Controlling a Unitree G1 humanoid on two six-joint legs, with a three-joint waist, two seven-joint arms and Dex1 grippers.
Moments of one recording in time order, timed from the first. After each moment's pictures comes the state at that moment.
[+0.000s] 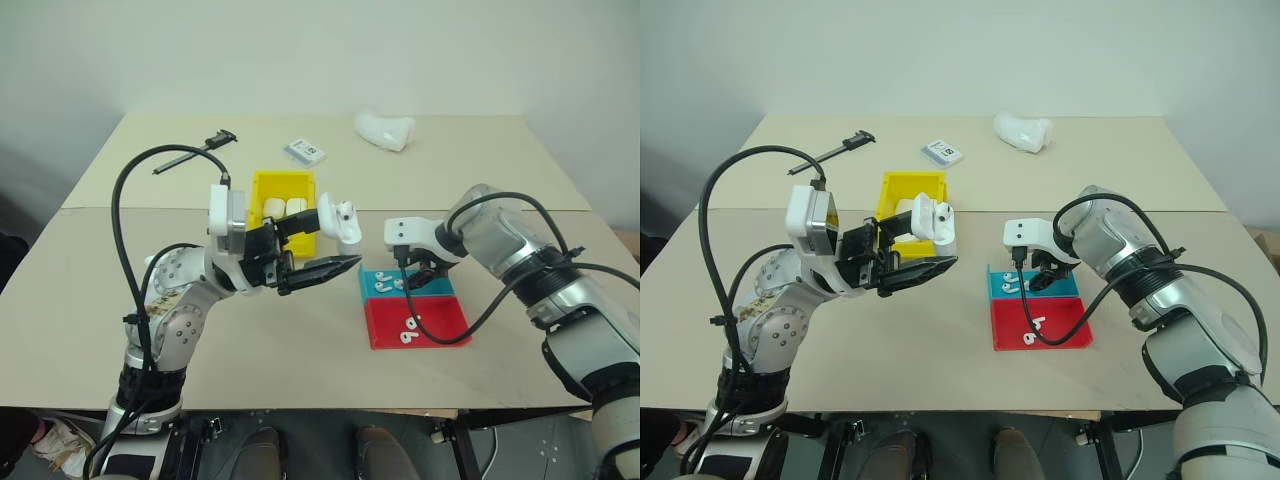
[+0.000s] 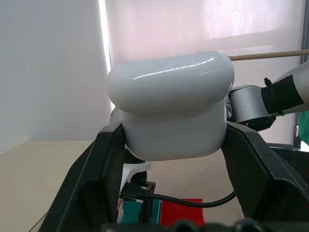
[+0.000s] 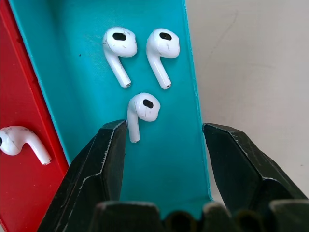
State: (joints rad) left arm -0.46 0.38 0.01 -0.34 -0.71 0.37 -1.03; right arm -1.09 -0.71 0.71 0.44 -0.20 0.53 1.37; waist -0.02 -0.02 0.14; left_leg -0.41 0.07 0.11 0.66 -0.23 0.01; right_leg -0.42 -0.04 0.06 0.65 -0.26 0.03
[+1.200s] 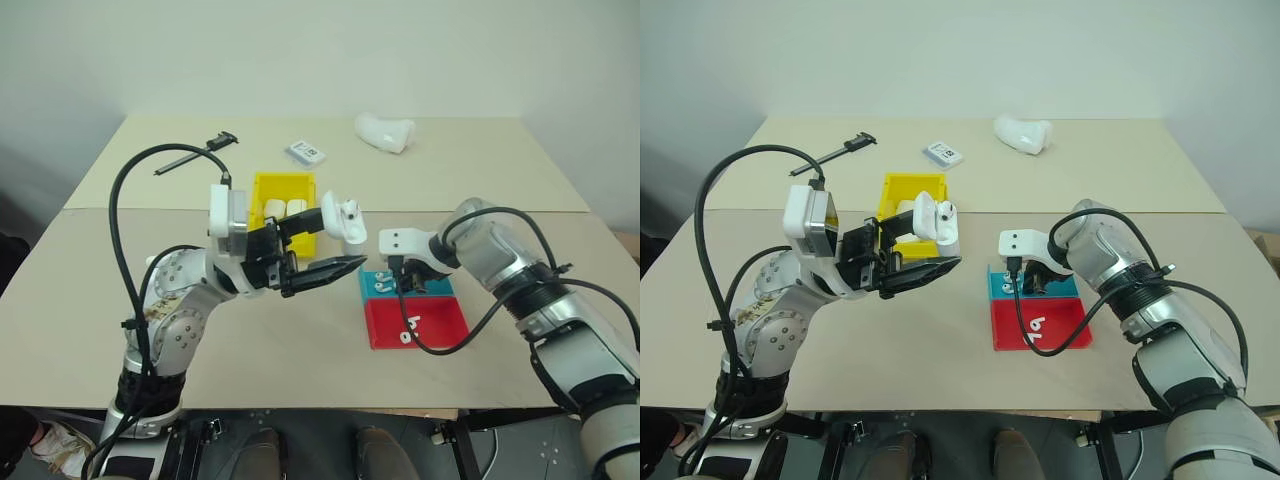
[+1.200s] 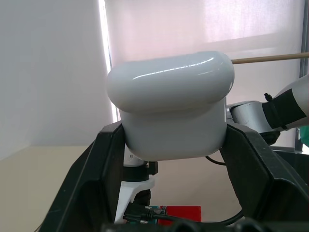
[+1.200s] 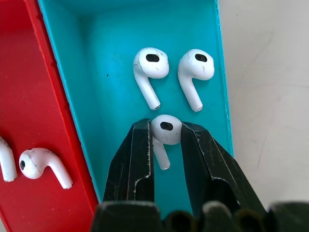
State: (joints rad) left arm -0.46 0.38 0.00 -0.38 -0.74 0.38 -0.99; right arm -1.00 -0.66 0.61 0.40 -0.25 0.57 1.39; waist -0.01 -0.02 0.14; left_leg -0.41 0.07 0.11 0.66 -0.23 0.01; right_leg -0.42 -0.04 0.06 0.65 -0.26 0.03
